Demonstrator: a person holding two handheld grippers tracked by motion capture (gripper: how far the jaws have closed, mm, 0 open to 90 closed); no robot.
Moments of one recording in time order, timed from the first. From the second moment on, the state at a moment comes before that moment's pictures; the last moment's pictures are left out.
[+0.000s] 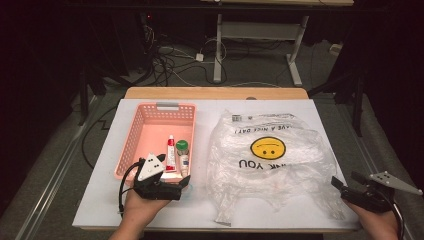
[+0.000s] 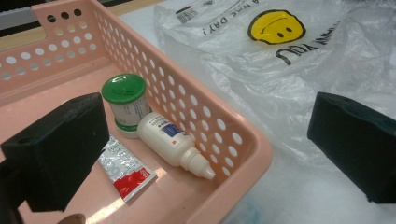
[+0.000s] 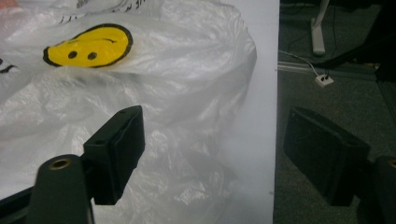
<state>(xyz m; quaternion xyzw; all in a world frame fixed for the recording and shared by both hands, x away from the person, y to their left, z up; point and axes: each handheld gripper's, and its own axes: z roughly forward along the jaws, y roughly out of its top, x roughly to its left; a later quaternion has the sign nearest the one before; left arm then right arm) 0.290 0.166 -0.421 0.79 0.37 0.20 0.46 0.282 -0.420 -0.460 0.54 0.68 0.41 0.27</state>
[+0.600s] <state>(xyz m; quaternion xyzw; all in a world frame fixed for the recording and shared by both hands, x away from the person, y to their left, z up) 0.282 0.169 -0.427 0.78 0.37 0.20 0.46 0.282 -0.409 -0.472 0.52 0.74 0.37 0.21</state>
